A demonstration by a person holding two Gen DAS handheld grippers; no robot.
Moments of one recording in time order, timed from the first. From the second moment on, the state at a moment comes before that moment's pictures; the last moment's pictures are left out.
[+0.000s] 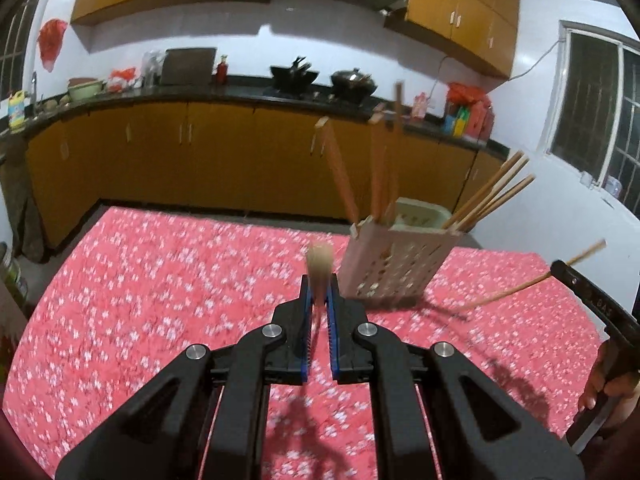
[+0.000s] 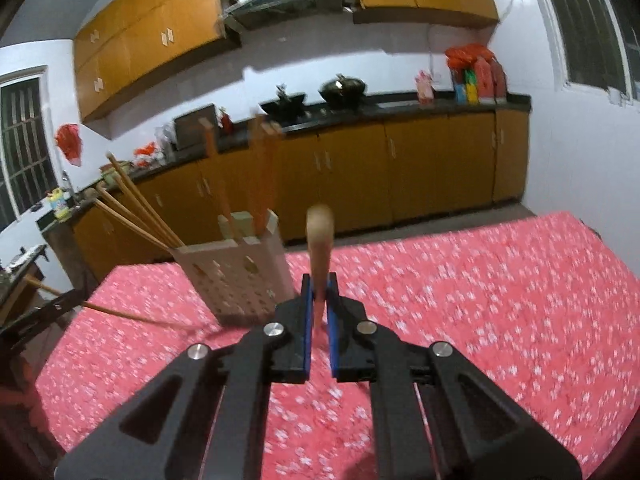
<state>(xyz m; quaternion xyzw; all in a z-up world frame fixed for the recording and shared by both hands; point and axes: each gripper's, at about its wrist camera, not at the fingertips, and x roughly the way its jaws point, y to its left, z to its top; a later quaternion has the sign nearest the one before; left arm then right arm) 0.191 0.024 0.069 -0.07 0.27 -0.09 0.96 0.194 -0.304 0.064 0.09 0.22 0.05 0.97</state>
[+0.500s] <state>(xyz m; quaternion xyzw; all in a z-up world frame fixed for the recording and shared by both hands) 0.200 -0.015 0.163 -0.08 0.15 -0.14 0.98 0.192 -0.257 0.174 0.07 0.08 0.13 0.99</state>
